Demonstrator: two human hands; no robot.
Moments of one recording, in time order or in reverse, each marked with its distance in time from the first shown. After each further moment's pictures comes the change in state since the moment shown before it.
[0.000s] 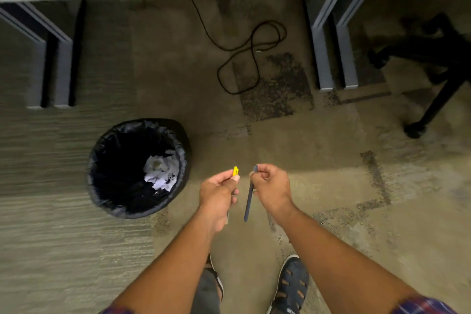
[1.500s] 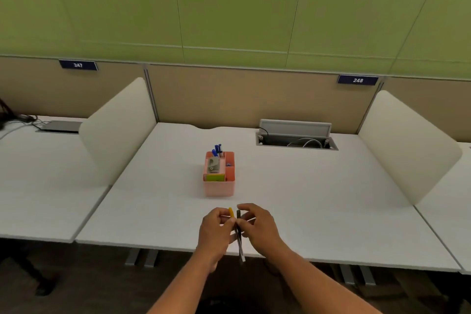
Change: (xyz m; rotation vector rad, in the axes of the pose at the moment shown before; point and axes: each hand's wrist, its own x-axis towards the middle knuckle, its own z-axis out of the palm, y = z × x) left_hand -0.301 0.525 -0.153 0.177 0.007 0.695; right_hand -0.241 -0.583 0.063 -0.196 -0.200 -0.674
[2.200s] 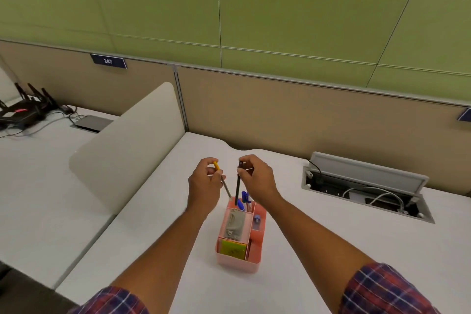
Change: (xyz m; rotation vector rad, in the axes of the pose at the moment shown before) left_hand 0.365 0.133 -0.052 0.133 0.477 0.193; right_hand 0.430 -0.095 0.025 -0.066 -0.059 -0.273
